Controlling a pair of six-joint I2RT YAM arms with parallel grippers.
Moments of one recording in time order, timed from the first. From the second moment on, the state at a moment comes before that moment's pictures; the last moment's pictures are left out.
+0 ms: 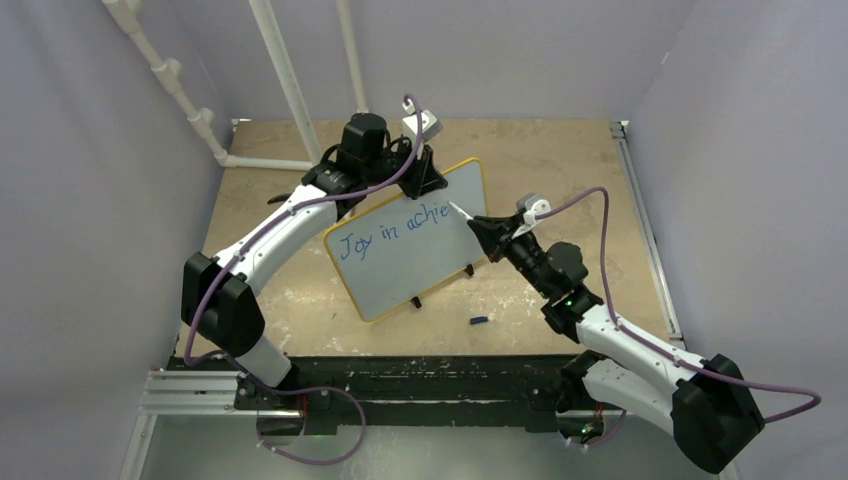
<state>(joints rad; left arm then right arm) -0.55 1.61 1.45 -0.23 0.55 0.00 0.59 0.96 0.40 0.68 -0.07 0.18</state>
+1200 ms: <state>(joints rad) -0.55 1.61 1.45 -0.23 0.54 0.00 0.61 0.94 0.40 0.60 0.02 0.19</state>
